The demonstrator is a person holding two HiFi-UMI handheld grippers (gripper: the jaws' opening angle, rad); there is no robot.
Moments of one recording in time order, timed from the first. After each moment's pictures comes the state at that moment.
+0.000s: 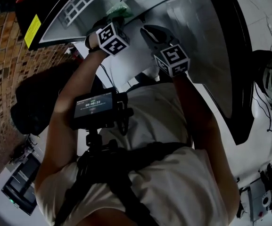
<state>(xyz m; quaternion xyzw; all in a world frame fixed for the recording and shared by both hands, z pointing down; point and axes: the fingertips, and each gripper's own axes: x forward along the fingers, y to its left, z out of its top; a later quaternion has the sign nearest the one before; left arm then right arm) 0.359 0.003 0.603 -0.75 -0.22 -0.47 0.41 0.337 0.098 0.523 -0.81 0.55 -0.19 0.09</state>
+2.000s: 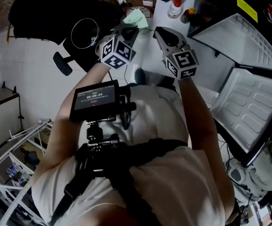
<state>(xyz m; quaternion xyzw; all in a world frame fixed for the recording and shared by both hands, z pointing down) -0.005 -0.186 0.489 -0.91 0.10 -0.36 0.16 0.050 -0.149 0.442 -0.59 0.80 -0.11 -0.05</state>
